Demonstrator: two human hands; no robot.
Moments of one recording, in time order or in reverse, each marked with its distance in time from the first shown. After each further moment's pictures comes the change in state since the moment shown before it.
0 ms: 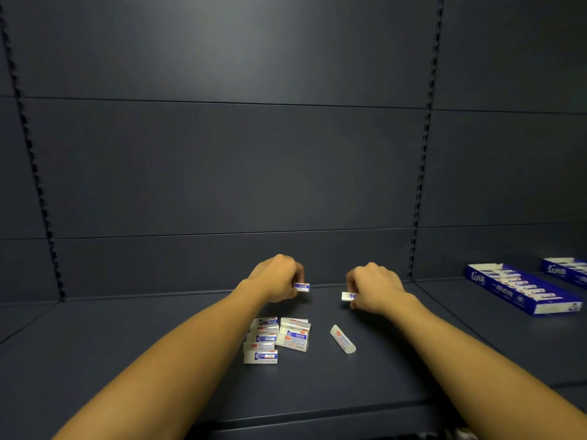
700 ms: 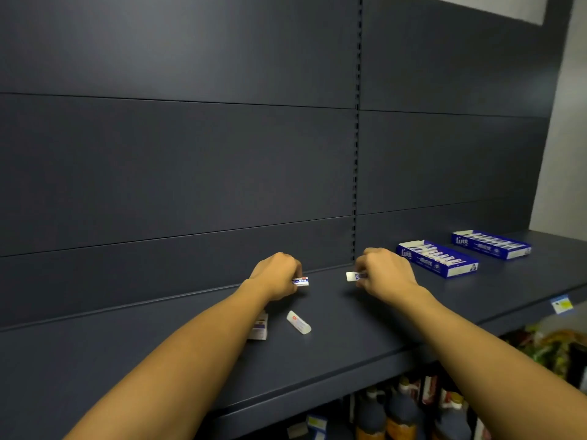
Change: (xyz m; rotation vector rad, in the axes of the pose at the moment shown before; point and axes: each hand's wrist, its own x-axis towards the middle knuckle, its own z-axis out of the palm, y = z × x) left_hand 0.020 0.080 0.014 -0.010 -0.008 0.153; right_hand -0.078 0.076 -0.015 -0.073 0.253 0.162
